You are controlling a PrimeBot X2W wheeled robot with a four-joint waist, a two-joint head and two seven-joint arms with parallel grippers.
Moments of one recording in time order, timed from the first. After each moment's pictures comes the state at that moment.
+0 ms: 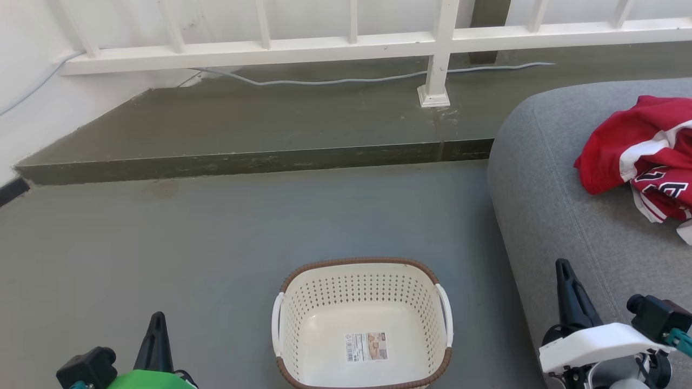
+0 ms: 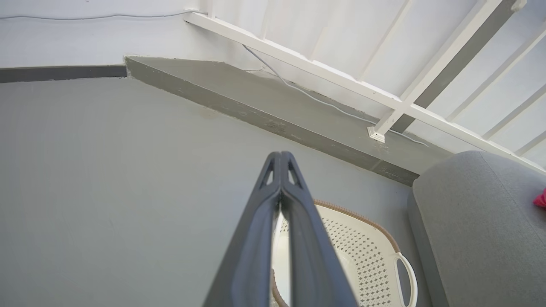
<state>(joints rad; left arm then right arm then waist) 0.14 0.09 -0.14 0.15 -0.61 0.08 -0.19 0.17 -0.10 0.16 0.06 0.55 -0.07 -0.22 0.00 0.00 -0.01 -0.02</state>
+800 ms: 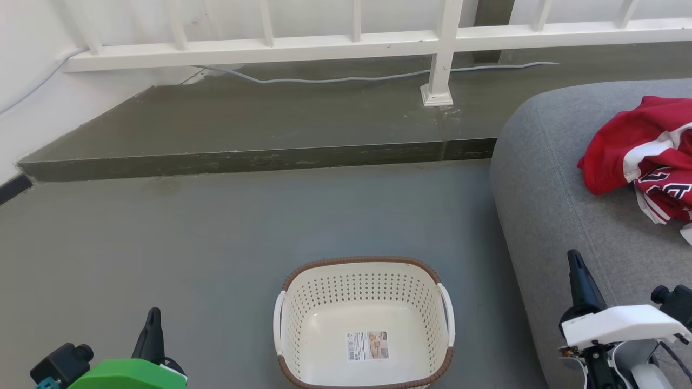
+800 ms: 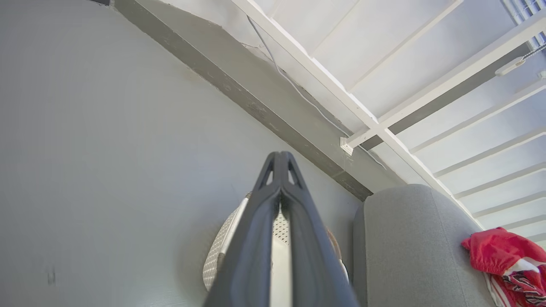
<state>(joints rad) 0.10 0.08 -0.09 0.18 -0.91 0.03 -0.11 0.12 -0.10 0.10 0.10 0.89 -0.03 -0.14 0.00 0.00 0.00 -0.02</state>
